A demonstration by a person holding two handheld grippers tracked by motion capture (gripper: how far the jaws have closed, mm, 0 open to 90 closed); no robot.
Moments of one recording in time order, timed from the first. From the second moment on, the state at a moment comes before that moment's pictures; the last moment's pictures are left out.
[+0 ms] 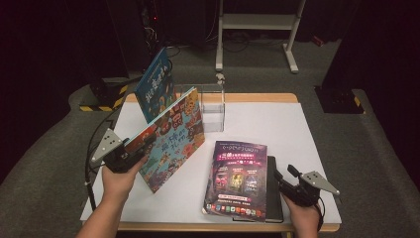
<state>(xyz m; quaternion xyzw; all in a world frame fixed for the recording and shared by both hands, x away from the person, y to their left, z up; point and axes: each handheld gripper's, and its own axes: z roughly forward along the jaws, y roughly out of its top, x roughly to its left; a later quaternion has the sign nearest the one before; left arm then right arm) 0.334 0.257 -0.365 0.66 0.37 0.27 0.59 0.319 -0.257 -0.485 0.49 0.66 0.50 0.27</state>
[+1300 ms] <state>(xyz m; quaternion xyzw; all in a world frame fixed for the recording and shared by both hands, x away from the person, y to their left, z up) 0.365 0.261 -0.289 0.62 0.45 0.35 0.53 0.316 -0.261 -0.481 0.49 0.65 0.52 0.27</state>
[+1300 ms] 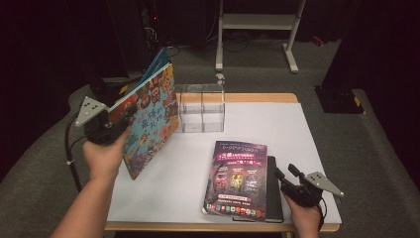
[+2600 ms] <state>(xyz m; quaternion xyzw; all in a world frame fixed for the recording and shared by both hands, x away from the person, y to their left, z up) 0.415 0.224 -0.351 0.59 0.48 0.40 0.51 0.314 -0.262 -0.480 0.48 0.64 0.54 0.25</state>
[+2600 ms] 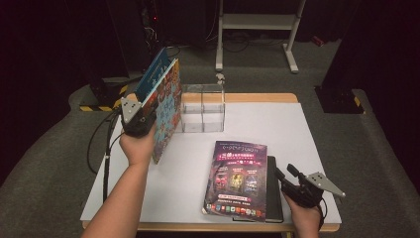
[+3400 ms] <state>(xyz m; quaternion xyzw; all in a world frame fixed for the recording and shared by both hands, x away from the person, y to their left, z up) 0.402 0.240 -0.355 0.62 0.49 0.35 0.50 0.315 -0.259 -0.481 0.48 0.65 0.54 0.25</state>
